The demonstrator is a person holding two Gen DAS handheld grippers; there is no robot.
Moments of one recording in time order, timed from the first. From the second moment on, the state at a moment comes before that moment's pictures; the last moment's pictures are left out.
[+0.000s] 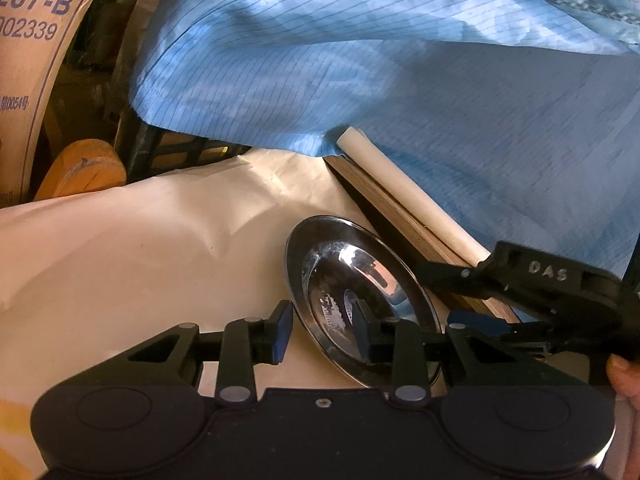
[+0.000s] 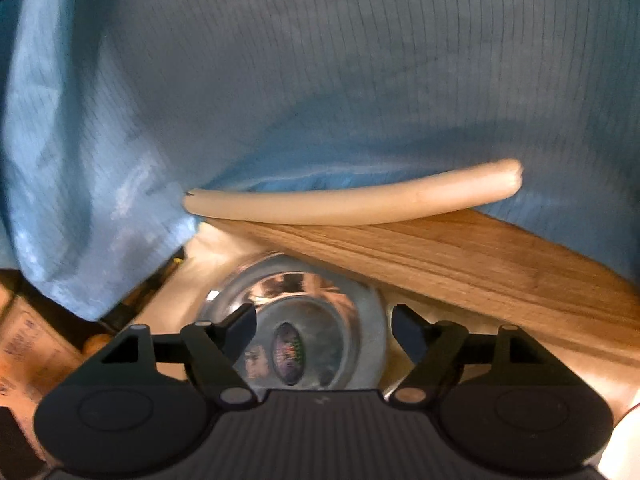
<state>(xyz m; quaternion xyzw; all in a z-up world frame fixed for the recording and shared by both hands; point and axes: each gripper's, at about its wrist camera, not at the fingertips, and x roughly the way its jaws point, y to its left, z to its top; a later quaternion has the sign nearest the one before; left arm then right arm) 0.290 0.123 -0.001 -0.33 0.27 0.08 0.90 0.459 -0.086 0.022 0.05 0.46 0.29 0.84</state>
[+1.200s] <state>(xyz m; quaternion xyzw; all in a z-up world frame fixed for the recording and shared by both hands) 0.268 0.138 0.006 -0.31 0.26 0.12 0.91 0.452 -0.080 0.011 0.01 0.47 0.31 0.83</state>
